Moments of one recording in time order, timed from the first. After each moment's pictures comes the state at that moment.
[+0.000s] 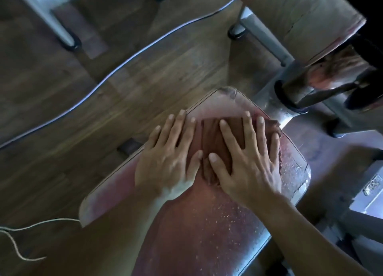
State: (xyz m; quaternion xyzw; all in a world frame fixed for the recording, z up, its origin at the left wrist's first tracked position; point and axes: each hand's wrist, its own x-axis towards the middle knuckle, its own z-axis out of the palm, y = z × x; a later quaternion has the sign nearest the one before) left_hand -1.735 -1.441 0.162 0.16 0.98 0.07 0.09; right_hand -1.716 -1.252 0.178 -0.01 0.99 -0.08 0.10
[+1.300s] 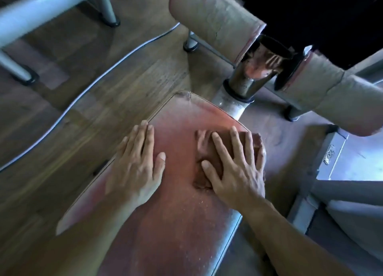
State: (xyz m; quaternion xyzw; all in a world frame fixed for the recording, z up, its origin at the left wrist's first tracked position) left_hand -1.729 -1.448 0.154 0.18 0.98 0.07 0.04; right_hand -1.662 -1.226 0.175 0.12 0.99 -0.09 0.08
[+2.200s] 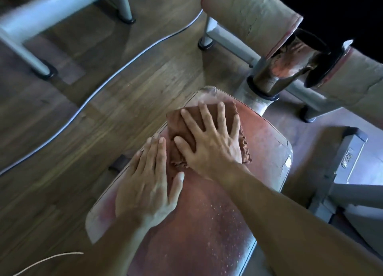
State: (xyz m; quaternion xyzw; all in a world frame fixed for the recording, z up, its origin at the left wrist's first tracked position) left_hand -1.692 -1.483 0.162 0.18 0.98 0.05 0.05; right_hand -1.740 -1.311 0.179 0.02 0.99 -0.08 0.09
